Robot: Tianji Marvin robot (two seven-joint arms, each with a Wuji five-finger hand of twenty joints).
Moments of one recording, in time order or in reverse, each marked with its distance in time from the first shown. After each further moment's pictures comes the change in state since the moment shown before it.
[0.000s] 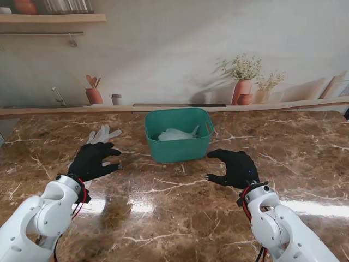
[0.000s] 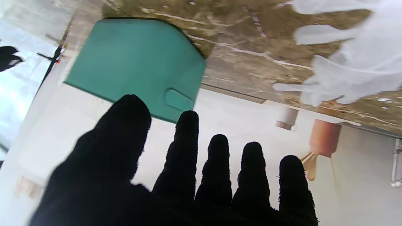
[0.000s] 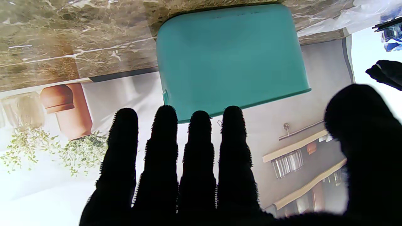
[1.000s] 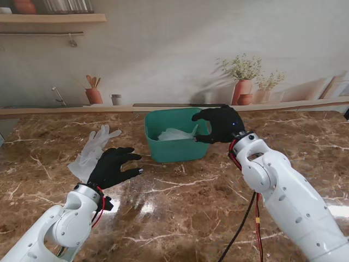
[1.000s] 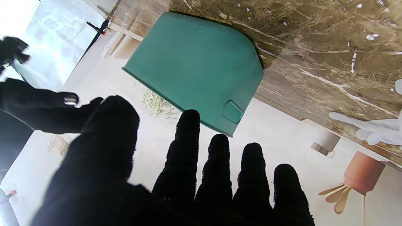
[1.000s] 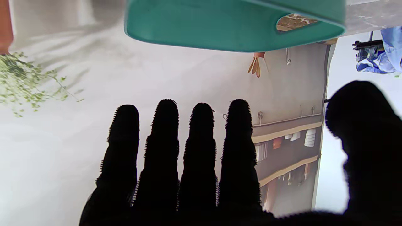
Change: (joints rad) left arm 0.005 -0.014 0.157 0.001 -0.170 0.007 0.145; right arm 0.393 0.014 -0.134 0.098 -0.092 -0.052 0.120; left_hand -0.008 0.038 -0.160 -0.016 0.023 0.009 -0.014 0.008 0.000 0.007 0.009 0.010 -0.003 -0.001 0.000 -0.028 0.021 -0.075 -0.208 -0.097; right_hand 0.011 -0.019 -0.001 0.000 0.061 -0.061 0.039 0.013 0.072 -0.013 0.049 0.036 0.062 -0.003 0.016 0.024 0.031 -0.005 0.034 0.013
